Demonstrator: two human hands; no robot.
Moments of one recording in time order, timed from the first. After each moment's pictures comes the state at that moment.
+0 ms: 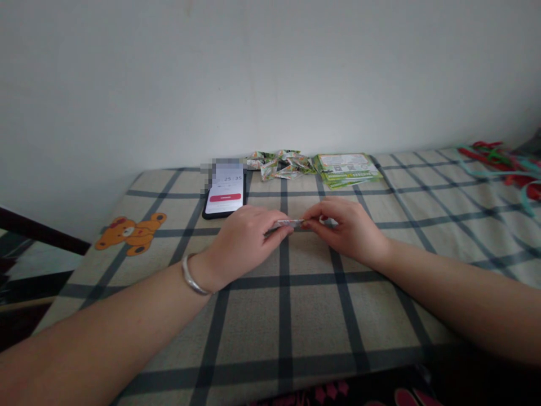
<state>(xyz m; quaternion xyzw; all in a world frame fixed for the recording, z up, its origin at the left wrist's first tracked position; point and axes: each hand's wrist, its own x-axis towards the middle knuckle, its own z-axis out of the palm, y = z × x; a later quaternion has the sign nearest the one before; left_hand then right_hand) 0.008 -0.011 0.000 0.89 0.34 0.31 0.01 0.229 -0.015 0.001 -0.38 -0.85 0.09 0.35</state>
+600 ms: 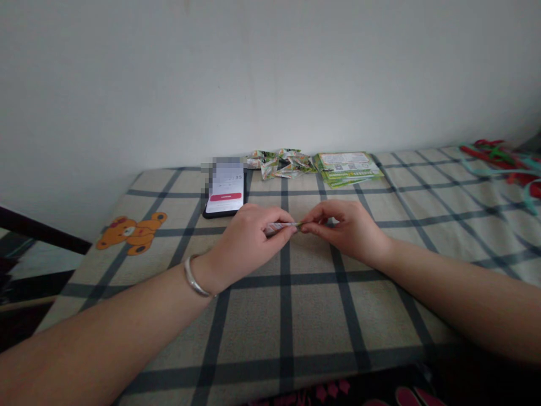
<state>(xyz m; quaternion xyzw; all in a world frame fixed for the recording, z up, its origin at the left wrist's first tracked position) 0.011 -0.014 -0.002 0.86 0.37 0.33 0.10 0.223 -0.015 -0.001 -0.39 -0.81 0.21 0.37</state>
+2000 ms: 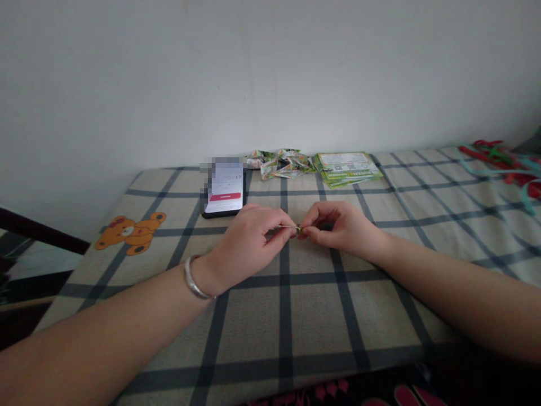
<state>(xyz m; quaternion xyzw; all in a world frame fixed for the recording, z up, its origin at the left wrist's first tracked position) 0.012 -0.014 -0.001 0.88 0.30 0.37 0.09 0.220 -0.013 -0.002 -0.37 -0.75 0.43 0.34</state>
